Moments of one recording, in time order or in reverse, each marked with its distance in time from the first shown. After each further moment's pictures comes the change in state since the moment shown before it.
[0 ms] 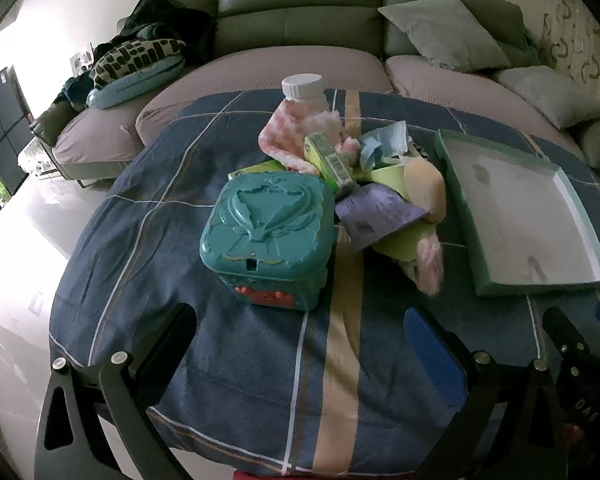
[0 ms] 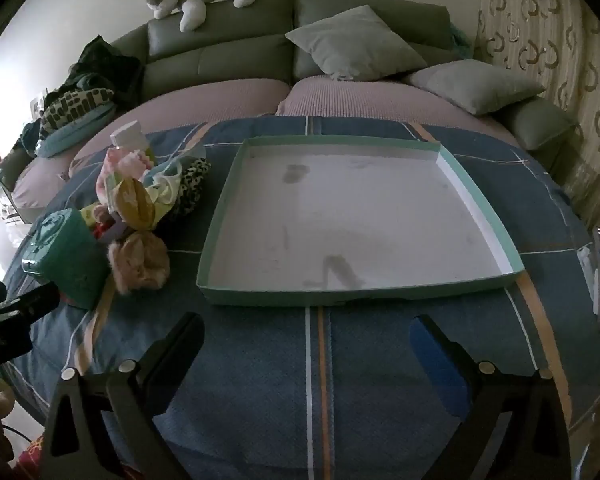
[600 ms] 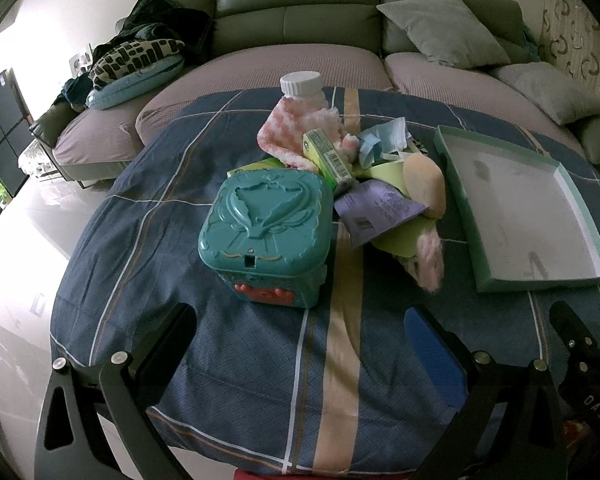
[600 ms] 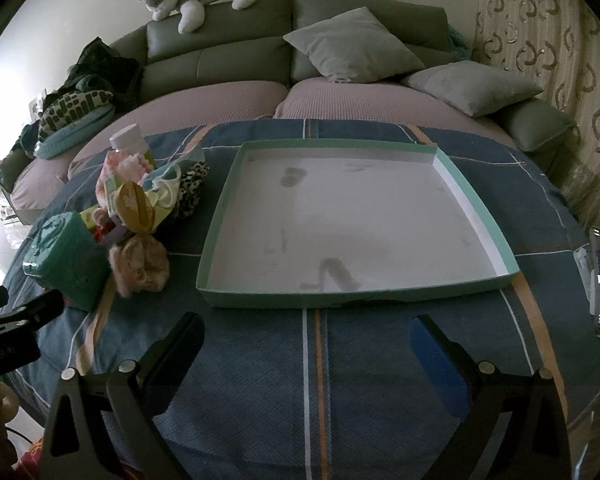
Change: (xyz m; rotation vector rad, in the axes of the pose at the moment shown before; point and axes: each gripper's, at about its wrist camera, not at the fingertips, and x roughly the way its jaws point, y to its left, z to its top) left arm 0.001 -0.002 -0.002 0.005 0.002 0.005; right arm -0.004 -0.002 0.003 -0.001 -0.005 -0.007
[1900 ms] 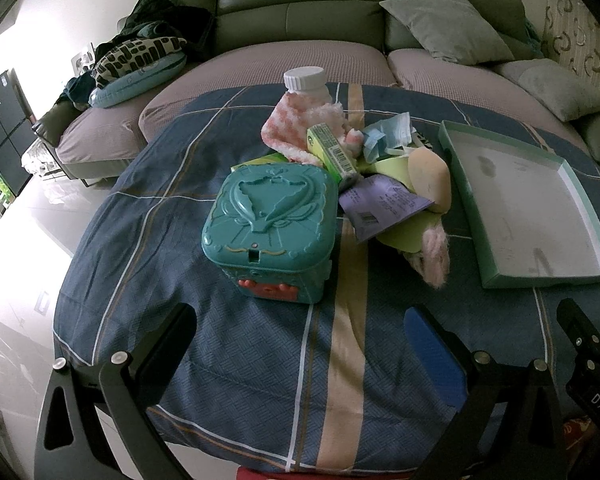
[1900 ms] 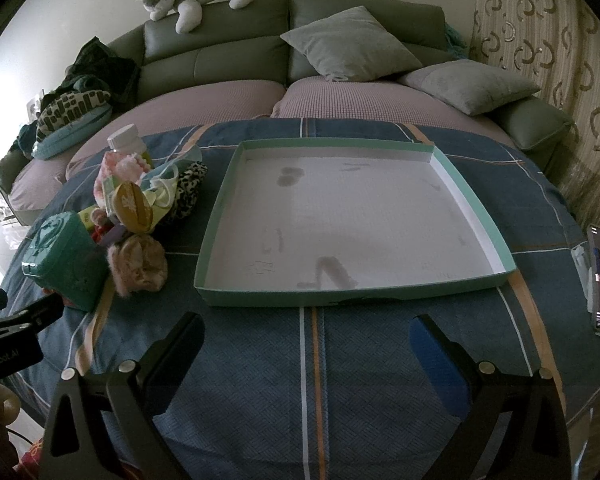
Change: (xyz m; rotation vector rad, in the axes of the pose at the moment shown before) left arm 0.003 0.000 -0.001 0.000 0.014 0.016; right arm -0.002 -0.002 -0.001 0.003 0.001 -0.002
